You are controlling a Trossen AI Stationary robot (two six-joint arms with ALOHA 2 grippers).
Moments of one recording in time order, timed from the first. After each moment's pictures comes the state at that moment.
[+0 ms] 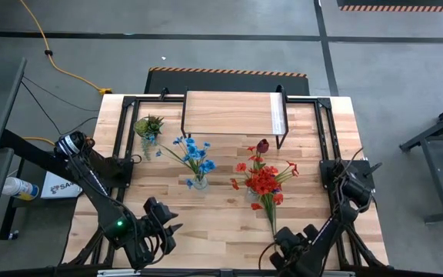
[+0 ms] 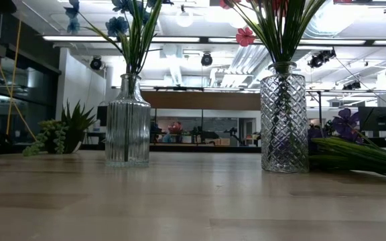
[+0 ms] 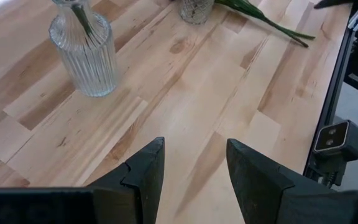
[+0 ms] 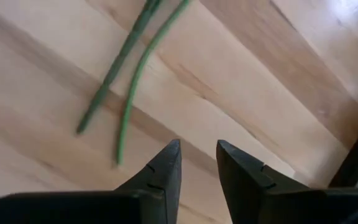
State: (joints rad) left arm -0.95 1.60 1.21 -0.86 -0.78 -1.46; right arm 0.94 2.17 1.73 -1.44 0.09 1.86
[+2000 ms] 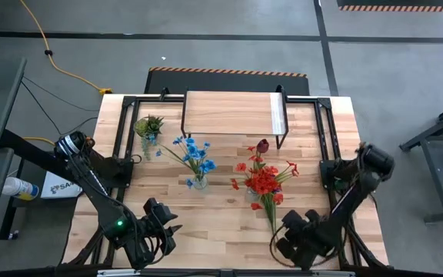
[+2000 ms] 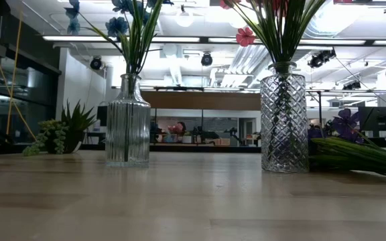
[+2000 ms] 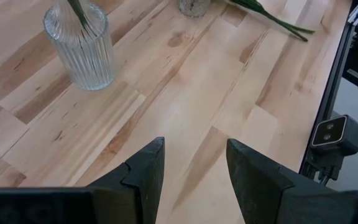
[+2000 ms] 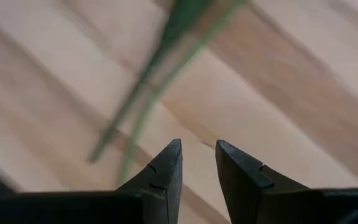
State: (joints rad) left arm -0.94 1.60 1.21 -0.86 -0.75 -1.46; right arm 0.93 1.77 1.17 -0.92 0.25 1.82
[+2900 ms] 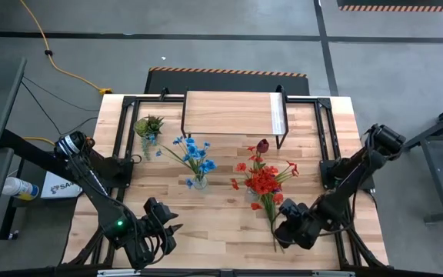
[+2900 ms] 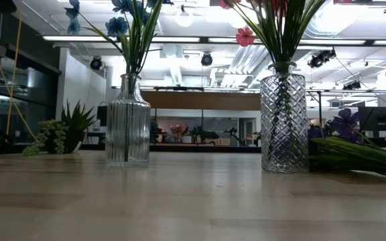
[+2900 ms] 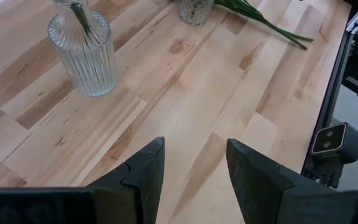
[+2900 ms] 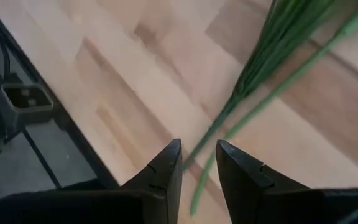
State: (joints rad) left arm -0.94 1.60 1.21 -0.86 -0.78 -1.47; right arm 0.84 1.51 0.86 -0.43 0.28 1.68
